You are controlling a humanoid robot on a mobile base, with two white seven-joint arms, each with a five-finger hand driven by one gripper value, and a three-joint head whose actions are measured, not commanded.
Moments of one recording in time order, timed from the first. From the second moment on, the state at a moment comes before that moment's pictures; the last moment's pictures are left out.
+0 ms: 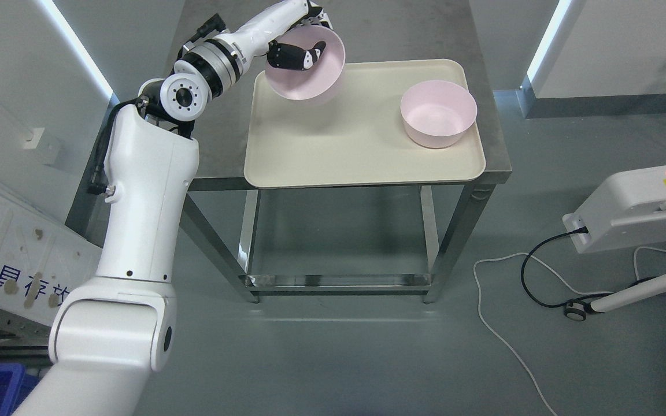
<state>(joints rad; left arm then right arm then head) -1.05 0.05 -0.18 -1.02 -0.64 -0.23 -0.59 0.05 0.00 -0.09 -0.20 -0.09 0.01 0.06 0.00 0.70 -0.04</state>
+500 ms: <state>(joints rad) -1.19 0.02 -0.54 -1.03 -0.36 -0.07 -0.42 0.05 0.00 -0.09 -0.20 -0.09 0.01 0.06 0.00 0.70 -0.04</state>
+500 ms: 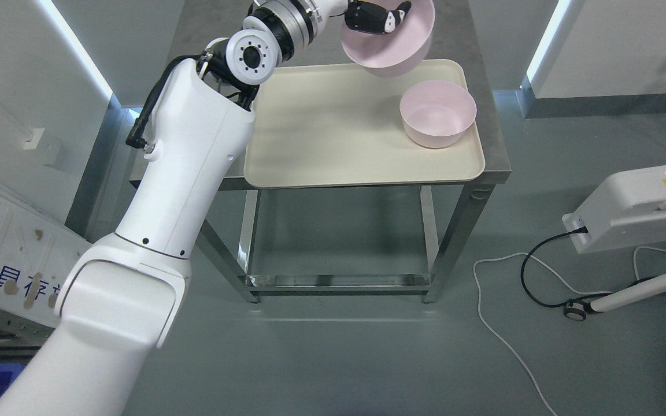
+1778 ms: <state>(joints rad) -1.23 0.00 -0.83 -0.86 -0.27 -0.04 -0.22 0.05 0.00 -0.09 -0.20 -0.09 0.01 0.06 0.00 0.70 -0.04</state>
